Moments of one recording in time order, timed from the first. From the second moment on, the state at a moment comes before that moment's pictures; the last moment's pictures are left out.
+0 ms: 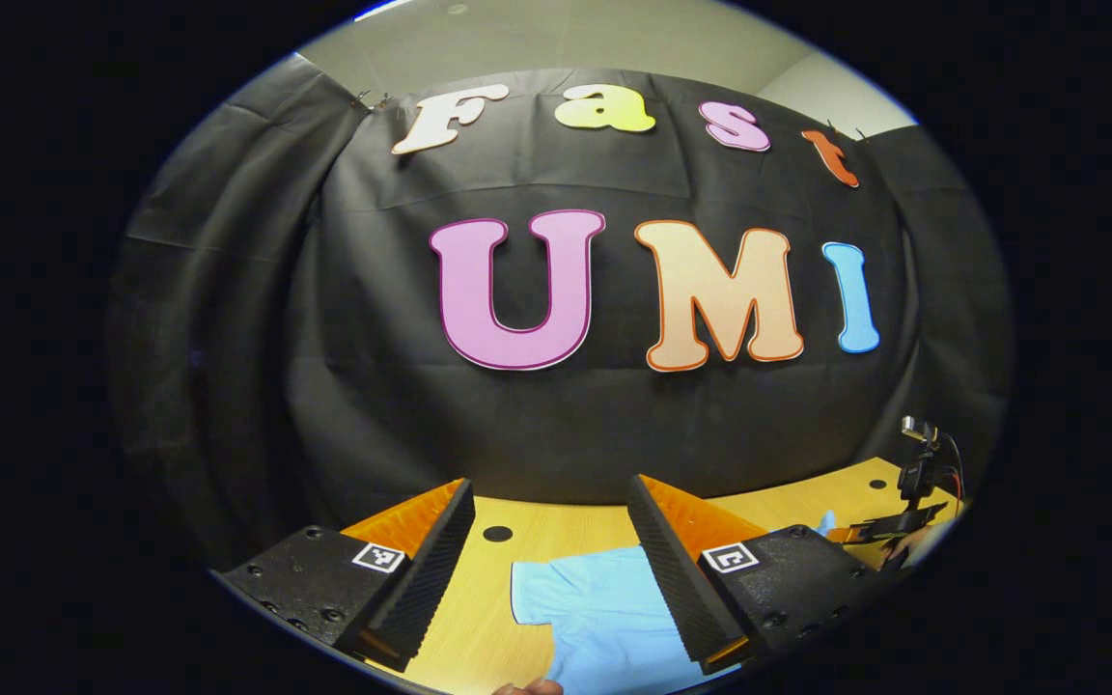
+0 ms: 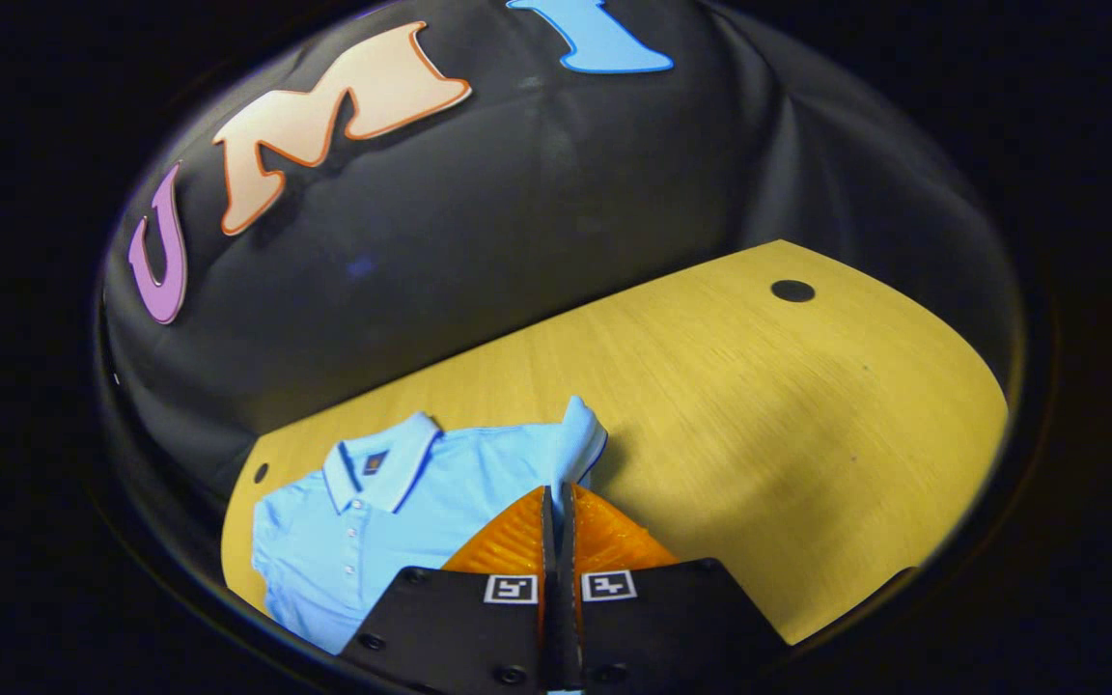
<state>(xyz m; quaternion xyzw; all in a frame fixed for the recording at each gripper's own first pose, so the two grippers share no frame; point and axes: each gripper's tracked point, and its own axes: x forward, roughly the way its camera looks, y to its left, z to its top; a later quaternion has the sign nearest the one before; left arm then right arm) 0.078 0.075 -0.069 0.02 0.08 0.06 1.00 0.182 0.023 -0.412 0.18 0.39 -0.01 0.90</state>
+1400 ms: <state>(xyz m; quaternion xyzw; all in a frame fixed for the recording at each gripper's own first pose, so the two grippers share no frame) 0.165 0.138 -0.340 -0.01 0.29 0.11 0.95 0.104 -0.003 -0.349 0.13 0.39 0.02 0.91</state>
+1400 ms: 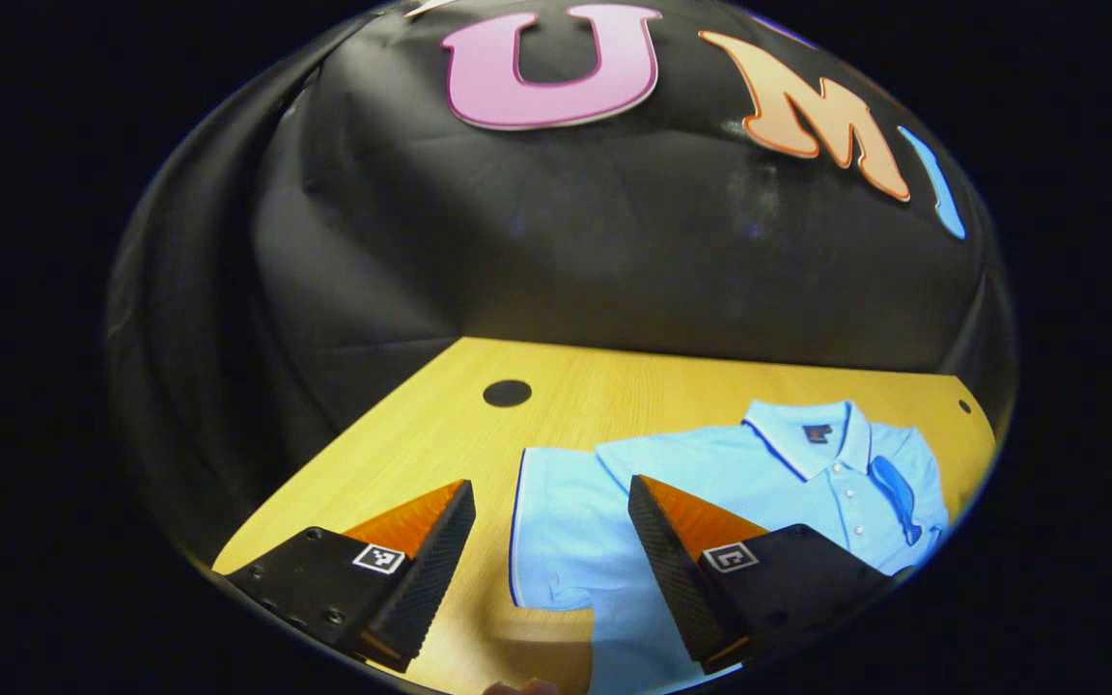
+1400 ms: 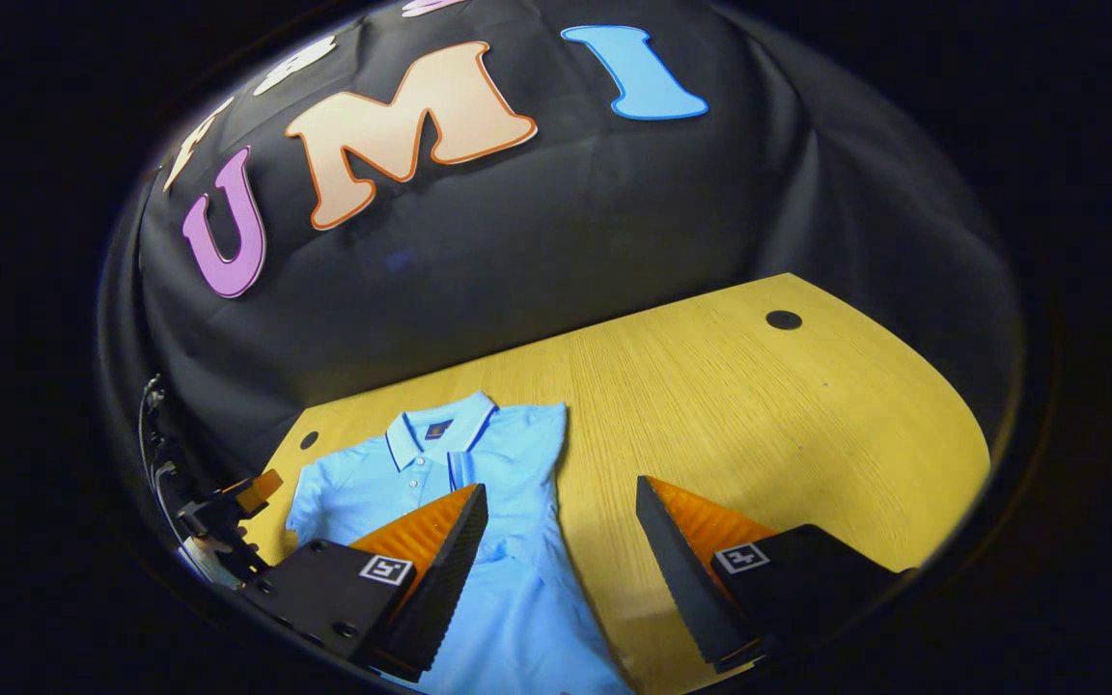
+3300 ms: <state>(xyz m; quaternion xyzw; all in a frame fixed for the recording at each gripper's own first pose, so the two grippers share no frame) 0.185 -0.044 -0.351 -0.05 0.36 -0.06 0.93 0.076 -0.047 -0.348 0.15 0.39 -0.01 0.91</state>
